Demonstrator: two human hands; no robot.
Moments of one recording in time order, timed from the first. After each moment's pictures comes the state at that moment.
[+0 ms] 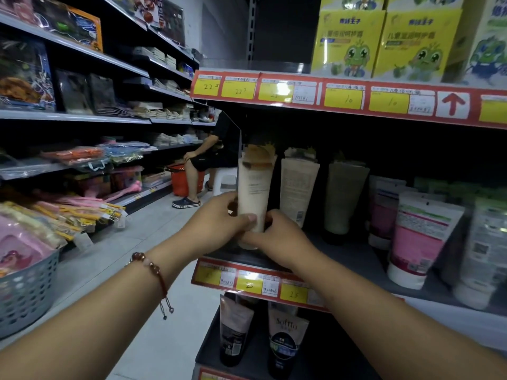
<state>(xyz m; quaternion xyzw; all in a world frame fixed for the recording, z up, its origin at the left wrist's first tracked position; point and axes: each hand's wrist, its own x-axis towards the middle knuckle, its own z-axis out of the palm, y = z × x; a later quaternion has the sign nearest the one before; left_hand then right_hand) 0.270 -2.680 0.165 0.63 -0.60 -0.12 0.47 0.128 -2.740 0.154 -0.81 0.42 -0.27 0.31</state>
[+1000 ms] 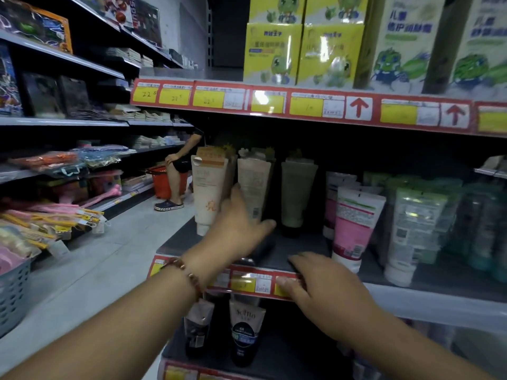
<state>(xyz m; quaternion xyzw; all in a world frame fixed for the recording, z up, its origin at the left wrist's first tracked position) 0.167 -2.716 0.162 0.67 -0.59 -0.05 0.44 -0.030 -2.709 0.128 -0.89 0.42 -0.16 -0.06</state>
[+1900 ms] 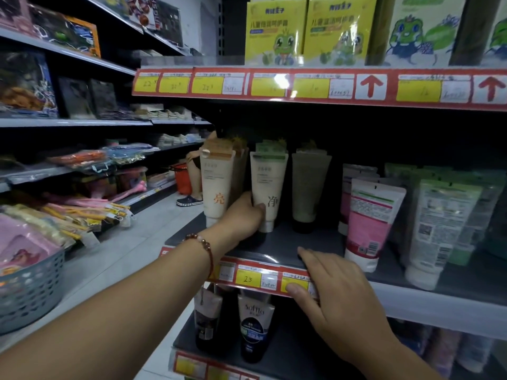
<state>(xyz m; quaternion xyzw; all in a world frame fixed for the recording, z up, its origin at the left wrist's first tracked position) 0.175 -2.755 0.153 0.68 -0.51 -0.19 0.48 -0.041 -2.724 0.082 -0.87 0.36 -0.32 -0.12</state>
